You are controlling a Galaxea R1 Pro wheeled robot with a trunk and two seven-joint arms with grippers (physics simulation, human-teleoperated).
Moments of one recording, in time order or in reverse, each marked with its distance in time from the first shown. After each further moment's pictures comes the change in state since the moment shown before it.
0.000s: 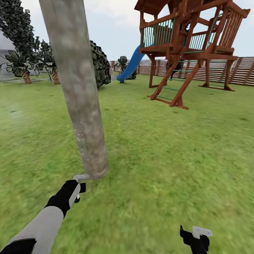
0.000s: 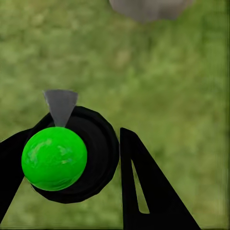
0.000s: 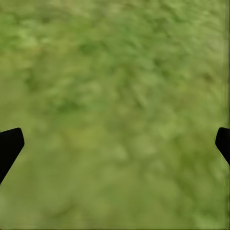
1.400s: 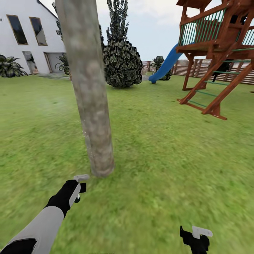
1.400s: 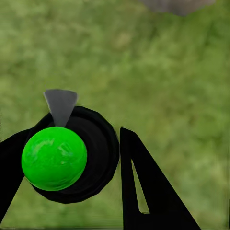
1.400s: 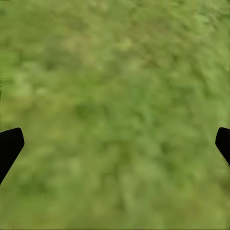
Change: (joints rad) left arm 0.000 -0.001 -0.001 0.000 0.001 0.000 0.000; right arm 0.000 0.000 0.000 0.000 0.000 0.000 0.001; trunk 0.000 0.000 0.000
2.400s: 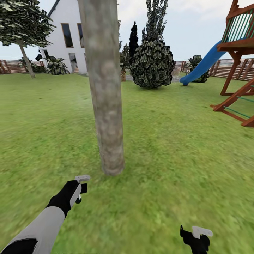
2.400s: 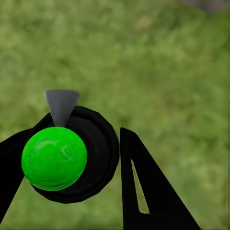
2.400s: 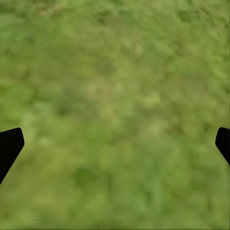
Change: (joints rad) left arm 0.000 -0.007 -0.002 0.010 0.002 -0.001 -0.010; right arm 0.000 -0.002 -0.001 -0.002 0.000 0.000 -0.001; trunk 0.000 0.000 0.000
